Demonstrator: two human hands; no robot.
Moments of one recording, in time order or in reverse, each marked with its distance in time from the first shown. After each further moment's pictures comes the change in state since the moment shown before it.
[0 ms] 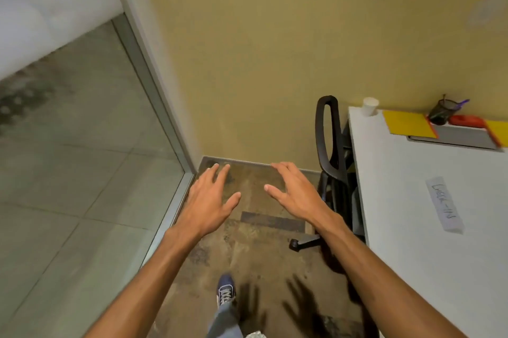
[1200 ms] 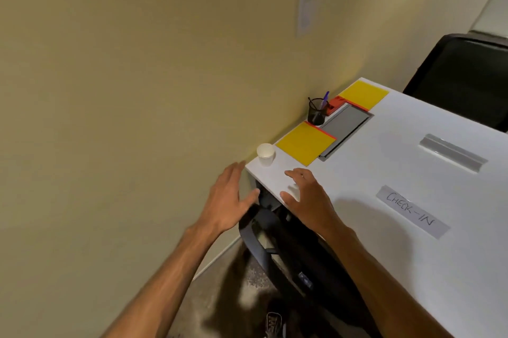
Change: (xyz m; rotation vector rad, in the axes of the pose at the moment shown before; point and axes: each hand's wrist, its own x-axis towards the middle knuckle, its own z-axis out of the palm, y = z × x) left_hand 0.607 0.236 0.118 -0.188 -0.448 0.860; right_hand 0.306 0.284 -0.158 0.052 0.691 0.772
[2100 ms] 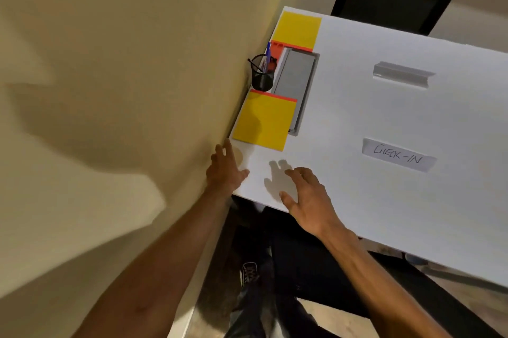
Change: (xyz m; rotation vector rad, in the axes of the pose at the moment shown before) left_hand 0.297 -0.118 0.162 0.306 -0.474 0.005; right_hand 0.115 0.034 0.078 -0.095 0.012 0.609
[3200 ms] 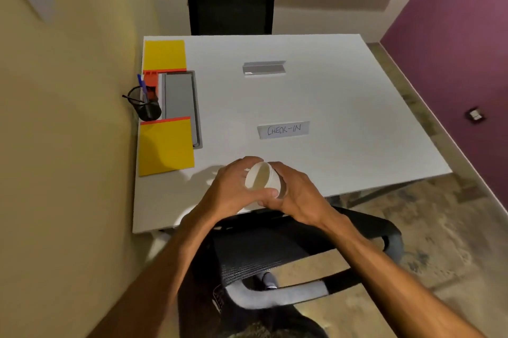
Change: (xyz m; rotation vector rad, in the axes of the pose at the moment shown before) left_hand -0.144 0.154 -0.054 -0.564 -0.415 0.764; right_hand -0.118 0.053 -0.075 0.367 0.309 0.175
